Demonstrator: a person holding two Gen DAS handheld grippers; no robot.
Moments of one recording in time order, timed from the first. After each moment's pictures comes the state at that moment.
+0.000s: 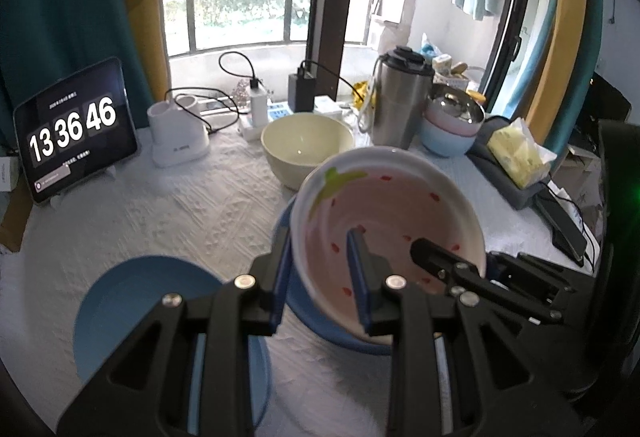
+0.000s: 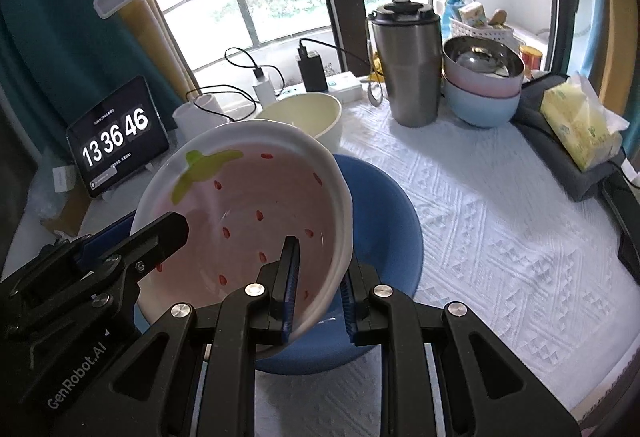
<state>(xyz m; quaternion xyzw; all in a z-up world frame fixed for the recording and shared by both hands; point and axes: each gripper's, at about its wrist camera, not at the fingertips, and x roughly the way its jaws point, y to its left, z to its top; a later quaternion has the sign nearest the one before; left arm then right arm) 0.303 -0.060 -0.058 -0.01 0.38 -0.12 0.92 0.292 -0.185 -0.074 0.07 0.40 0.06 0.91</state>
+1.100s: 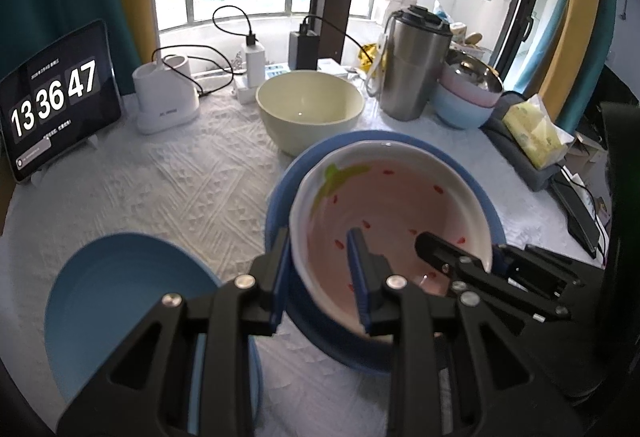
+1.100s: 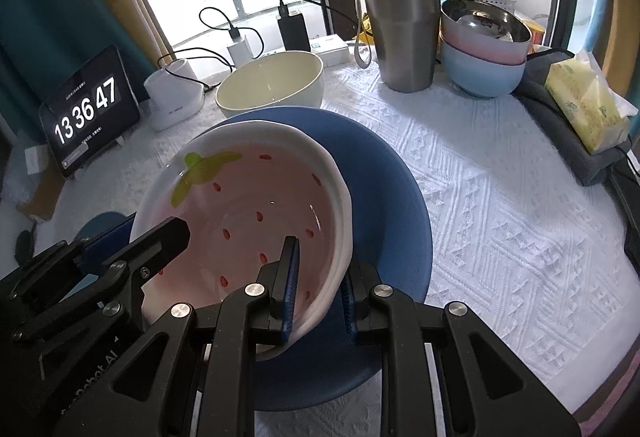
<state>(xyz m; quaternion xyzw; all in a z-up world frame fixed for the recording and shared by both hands) 0.326 -0.062 -0.098 -0.02 0.42 -0.12 0.90 0.314 -0.183 -0.106 0.05 0.45 0.04 0.89</state>
